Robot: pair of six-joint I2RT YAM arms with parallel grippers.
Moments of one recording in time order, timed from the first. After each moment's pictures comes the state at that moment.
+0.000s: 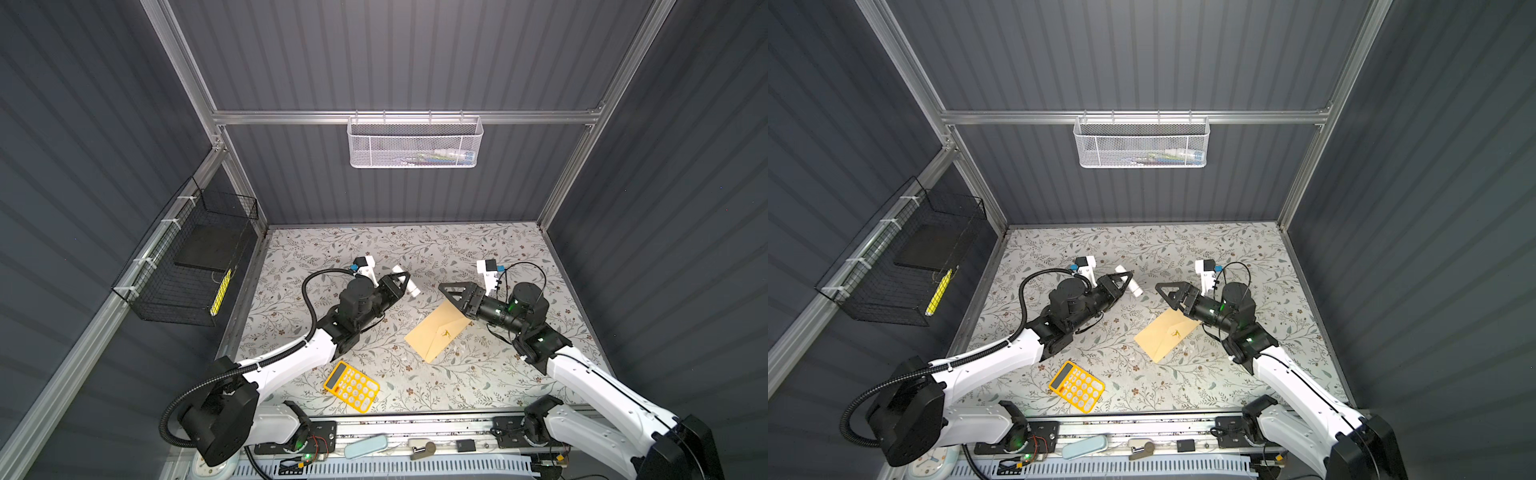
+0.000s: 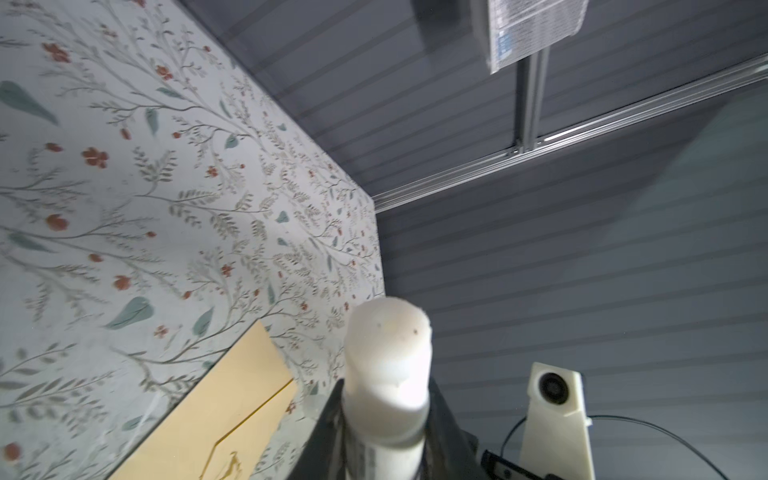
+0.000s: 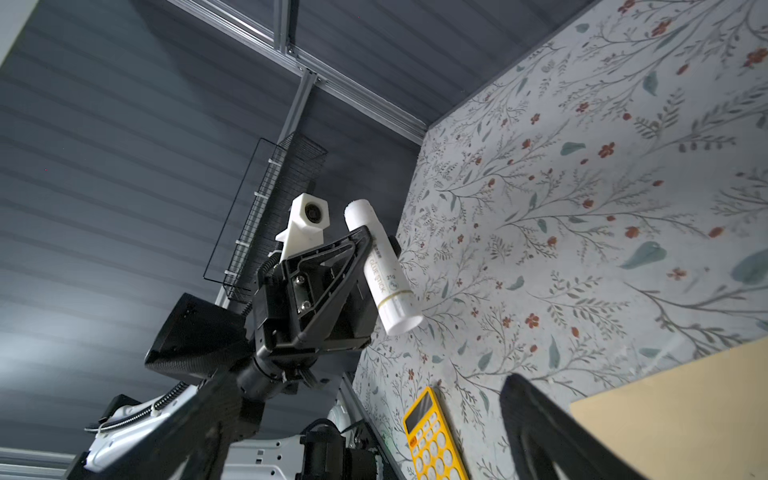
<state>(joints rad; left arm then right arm) -0.78 1.32 0.74 0.50 -0.01 -1.18 0.47 0.99 0.57 0.36 -0.54 1.05</state>
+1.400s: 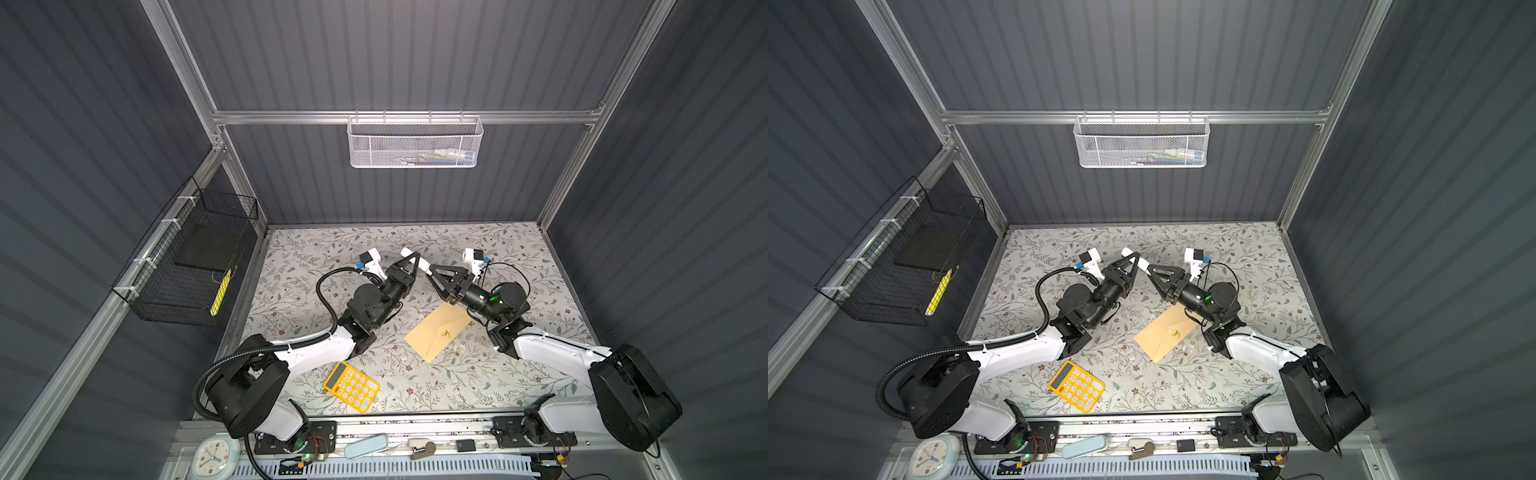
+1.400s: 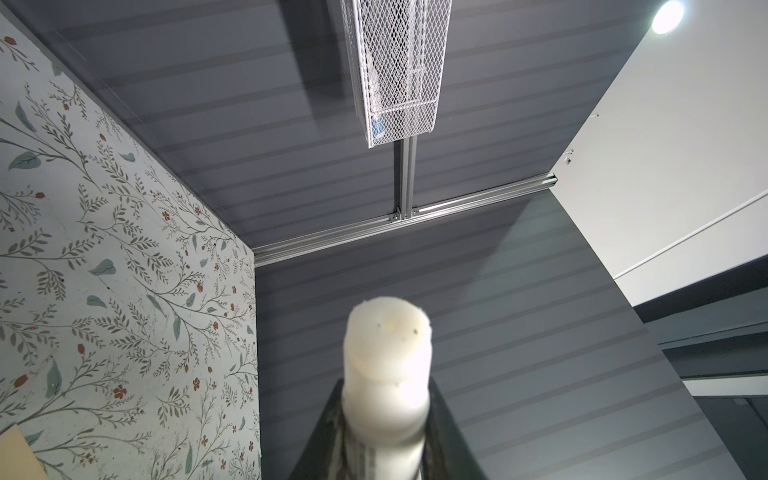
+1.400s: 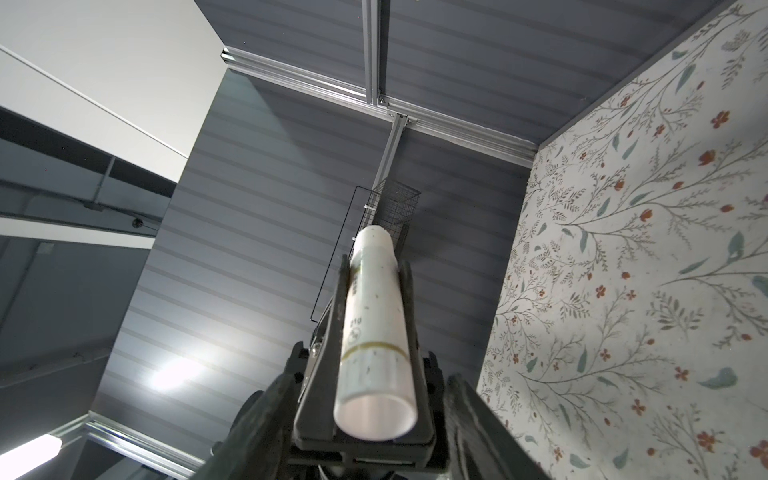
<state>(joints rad) -0.84 1.48 0.77 0.93 -0.16 -1.34 0.51 1.34 0.55 1.06 -0.53 1.41</state>
